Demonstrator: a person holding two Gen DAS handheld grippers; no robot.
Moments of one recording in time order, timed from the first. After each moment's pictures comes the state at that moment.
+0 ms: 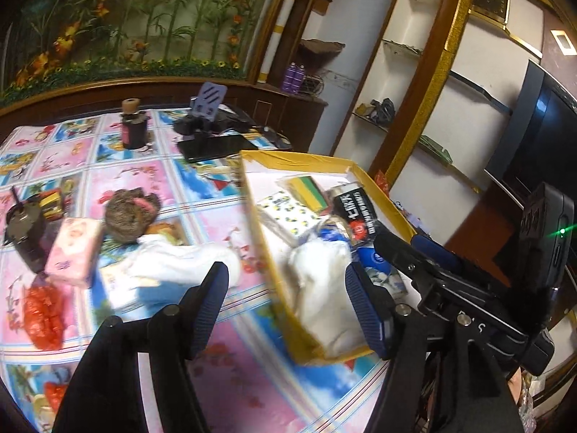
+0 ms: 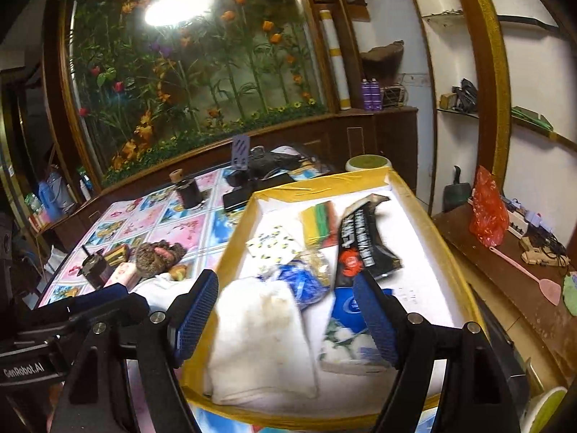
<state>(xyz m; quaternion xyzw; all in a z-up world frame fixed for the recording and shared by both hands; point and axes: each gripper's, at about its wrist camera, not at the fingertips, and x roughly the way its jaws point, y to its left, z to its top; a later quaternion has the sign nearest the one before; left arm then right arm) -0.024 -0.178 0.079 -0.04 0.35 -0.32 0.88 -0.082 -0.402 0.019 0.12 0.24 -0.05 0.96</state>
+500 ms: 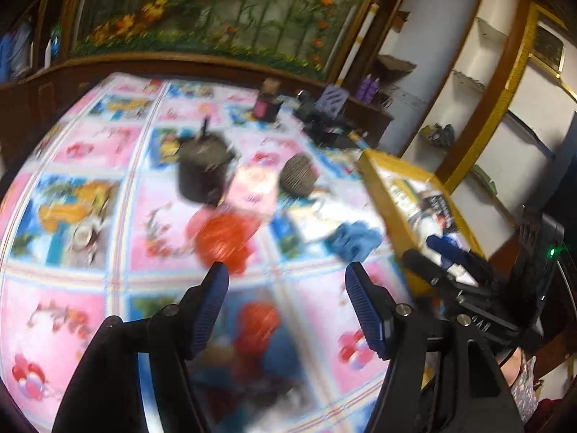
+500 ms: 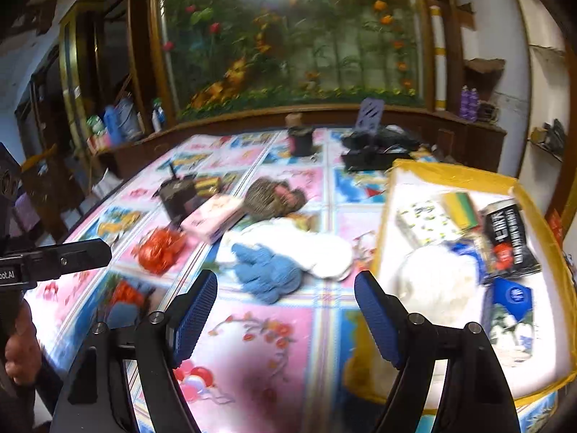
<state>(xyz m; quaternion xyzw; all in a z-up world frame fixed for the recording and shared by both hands) -0.042 -0.005 0.053 -0.10 0.39 -0.21 0.89 -0.057 -0.277 -0.012 0.02 0.29 0.11 0.95</state>
